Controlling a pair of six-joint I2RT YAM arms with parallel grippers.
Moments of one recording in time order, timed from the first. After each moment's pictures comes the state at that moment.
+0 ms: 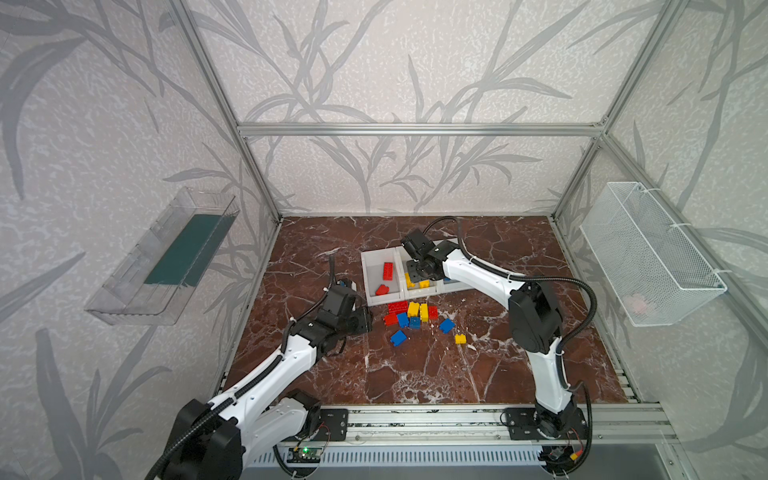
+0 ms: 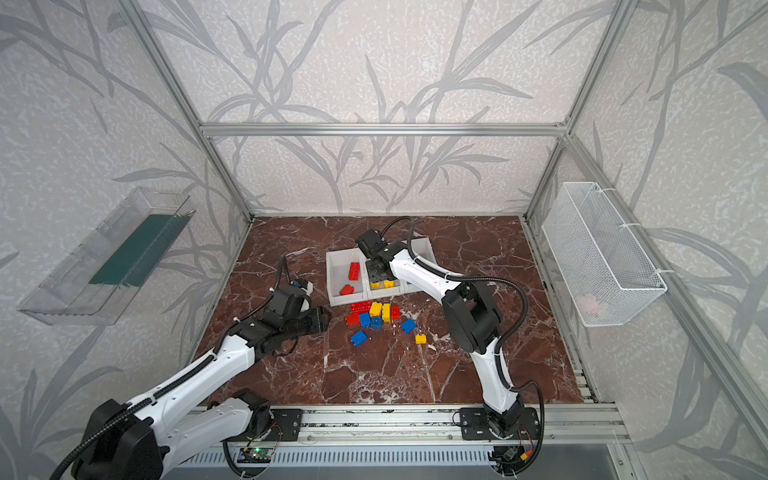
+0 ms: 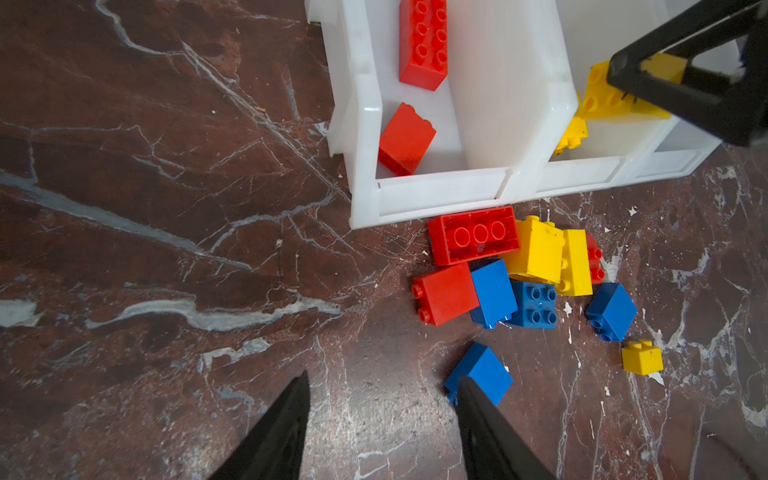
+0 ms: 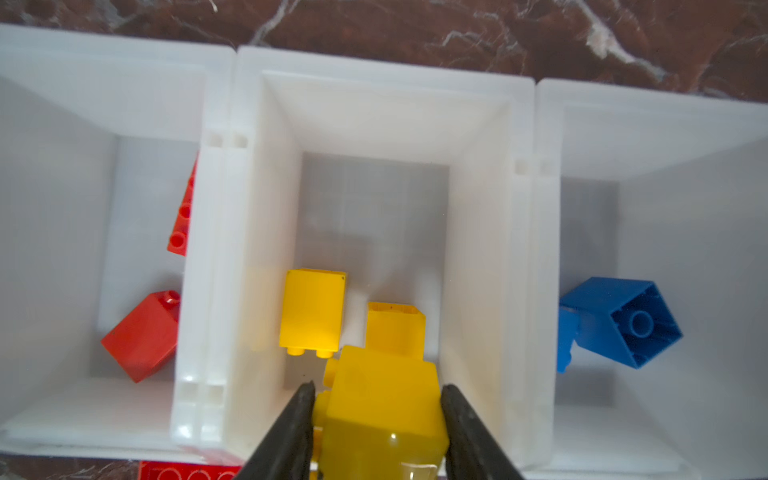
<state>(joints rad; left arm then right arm) -0.44 1.03 0.58 -0.42 0.02 -0.55 0.72 2.12 1.78 -0.77 0.26 0.41</state>
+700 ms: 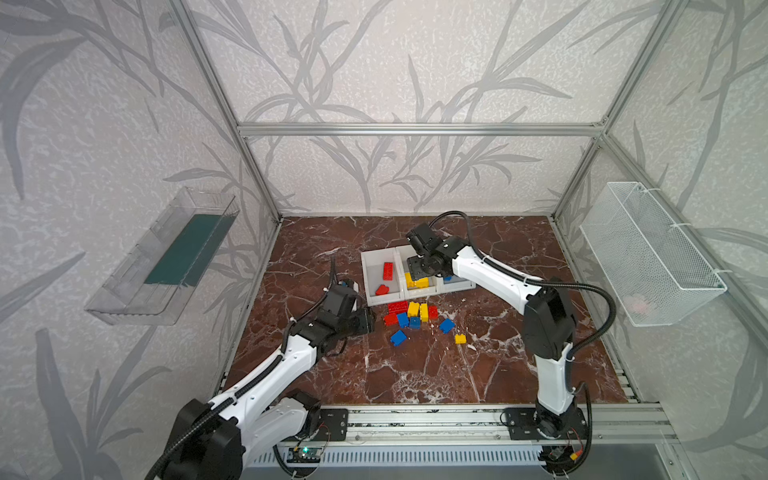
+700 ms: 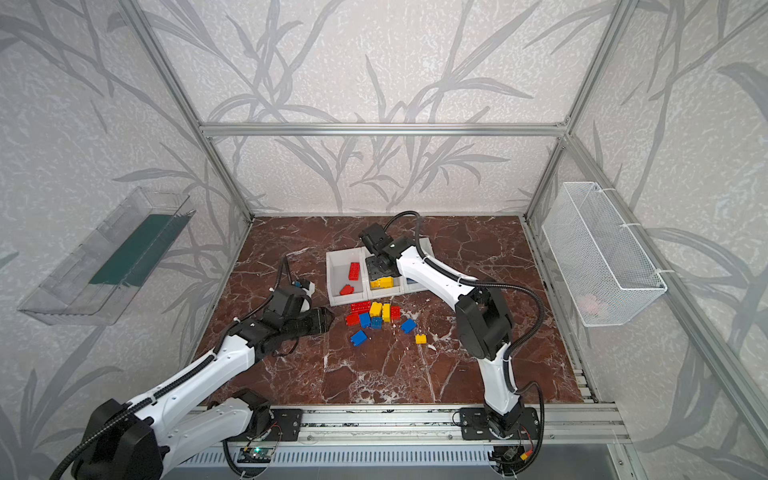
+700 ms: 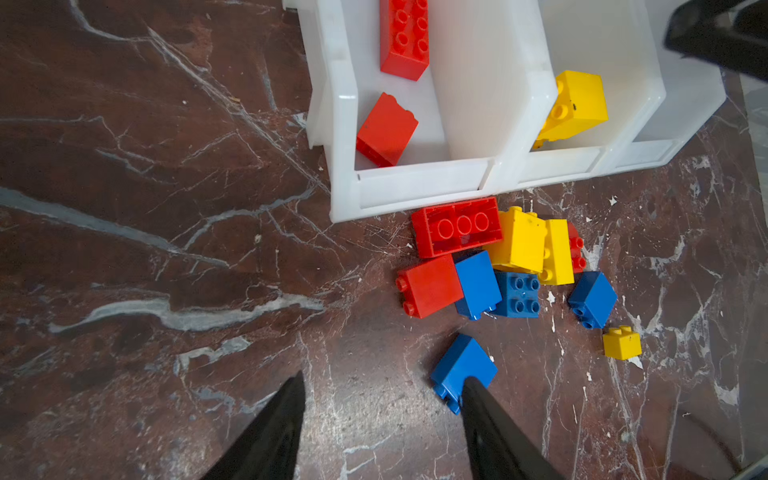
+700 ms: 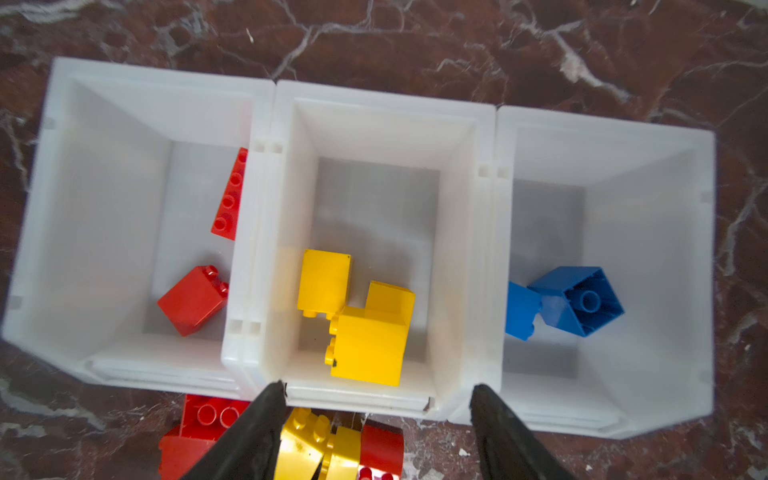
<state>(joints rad) -0.44 1.03 0.57 -0.41 0.06 -0.55 0.72 1.96 1.74 -0.80 0.23 0.40</state>
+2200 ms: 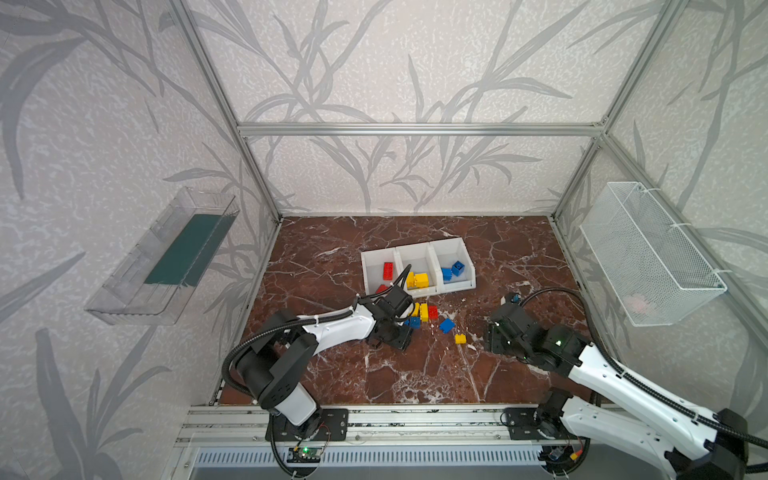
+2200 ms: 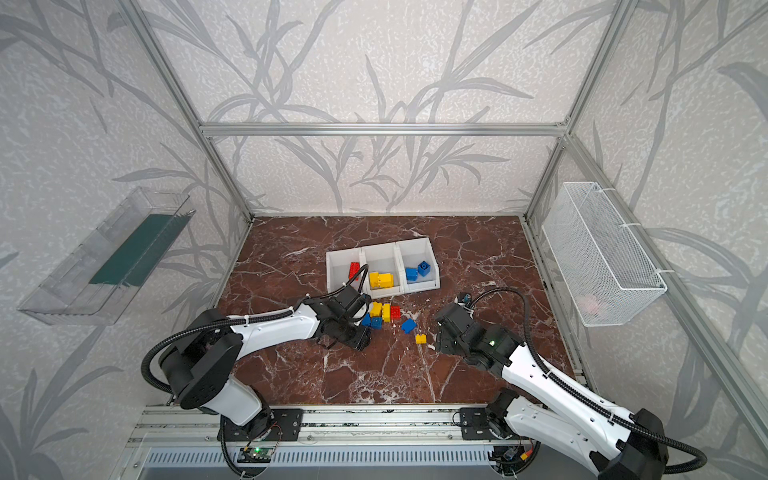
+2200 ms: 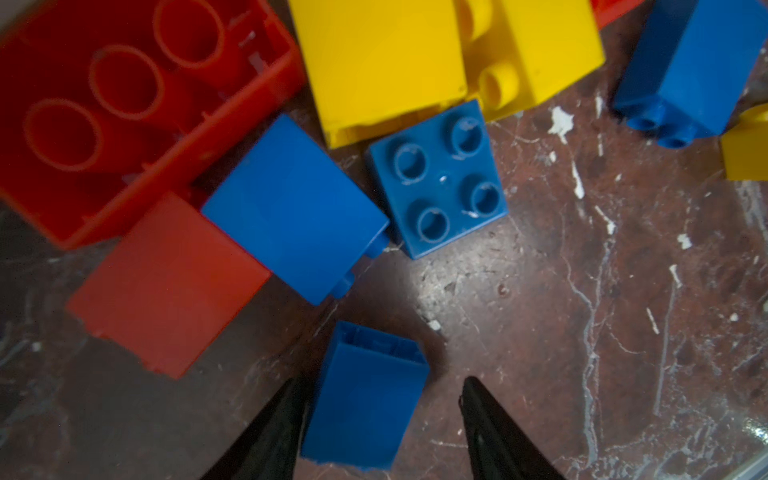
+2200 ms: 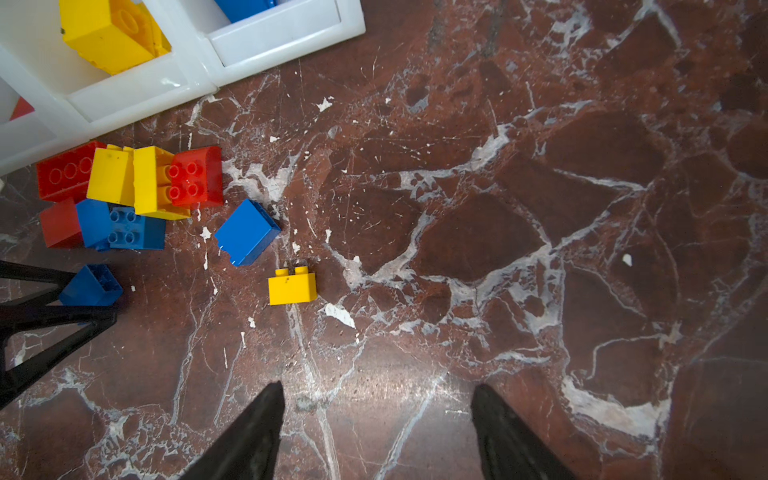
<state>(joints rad) -0.76 1.61 0.85 -0.49 0.11 -0.30 0.77 0.89 0.70 -0.90 0.28 0.85</state>
